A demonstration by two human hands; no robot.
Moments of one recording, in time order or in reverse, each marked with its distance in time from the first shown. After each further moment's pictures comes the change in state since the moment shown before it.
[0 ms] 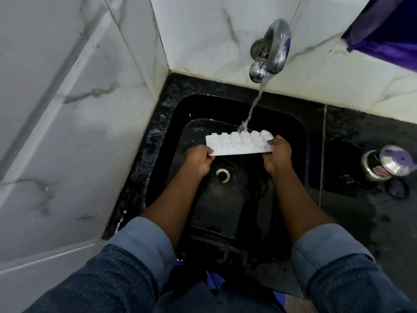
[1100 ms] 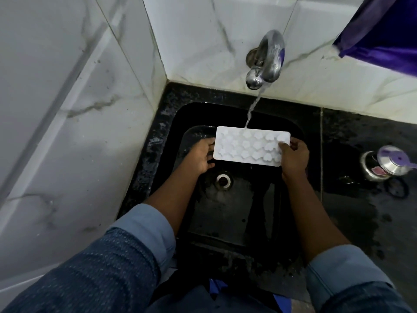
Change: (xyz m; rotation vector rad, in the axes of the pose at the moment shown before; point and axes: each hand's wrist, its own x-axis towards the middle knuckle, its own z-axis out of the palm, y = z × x) left_hand 0.015 0.025 0.010 0.406 -0.243 -0.070; right_hand 0.002 -0.018 -0.035 -0.573 0.226 -0.400
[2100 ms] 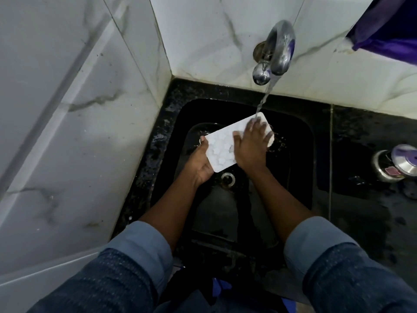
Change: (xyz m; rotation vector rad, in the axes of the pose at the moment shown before) left_hand -0.027 -0.029 -0.011 -0.423 -0.195 0.110; right_hand -0.062 -0.017 0.104 -0.926 -0.306 -0.560
